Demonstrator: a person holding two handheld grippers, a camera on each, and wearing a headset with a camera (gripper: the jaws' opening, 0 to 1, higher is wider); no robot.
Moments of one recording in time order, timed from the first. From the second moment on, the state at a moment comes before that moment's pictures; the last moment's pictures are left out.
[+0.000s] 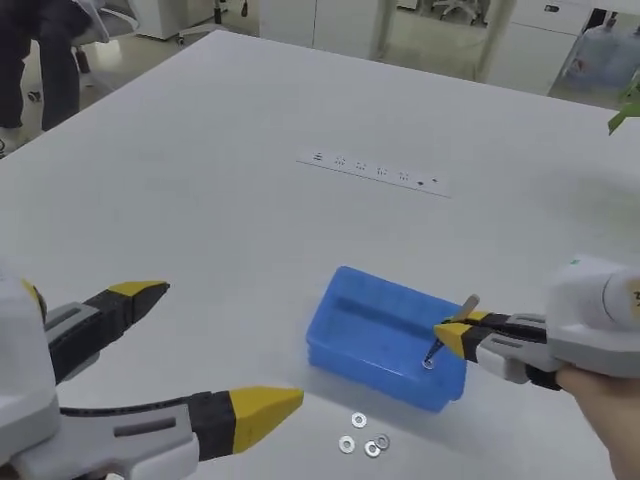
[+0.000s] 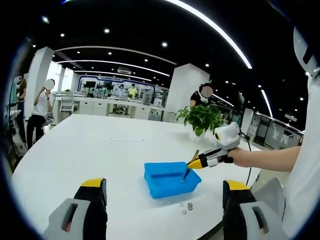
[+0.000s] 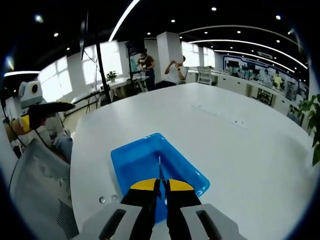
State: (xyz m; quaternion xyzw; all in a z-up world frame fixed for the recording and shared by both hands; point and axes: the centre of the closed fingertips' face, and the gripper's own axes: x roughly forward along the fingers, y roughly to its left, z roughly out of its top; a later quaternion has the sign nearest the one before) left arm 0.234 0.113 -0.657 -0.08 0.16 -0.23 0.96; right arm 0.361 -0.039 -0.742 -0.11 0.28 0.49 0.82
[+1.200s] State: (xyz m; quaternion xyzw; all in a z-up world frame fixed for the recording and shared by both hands) left arm 0.227 0.106 -0.660 -0.07 0.17 -0.25 0.95; right arm 0.272 -0.011 -0.764 -0.08 0.31 0.57 0.76
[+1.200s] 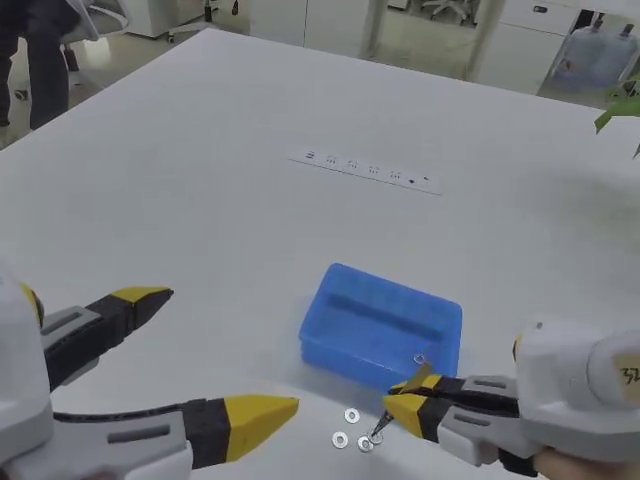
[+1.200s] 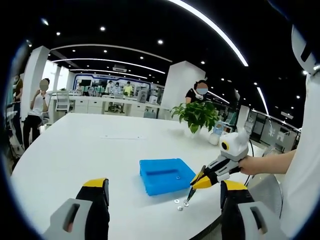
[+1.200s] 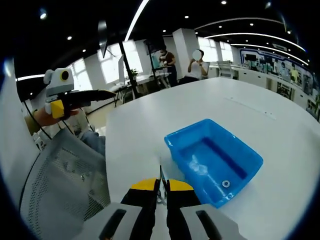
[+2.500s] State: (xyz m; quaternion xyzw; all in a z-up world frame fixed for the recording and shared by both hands) left arm 0.229 0.097 -0.661 -0.06 0.18 -0.27 0.95; right arm 0.267 -0.012 -0.770 -0.10 0.29 0.56 0.77
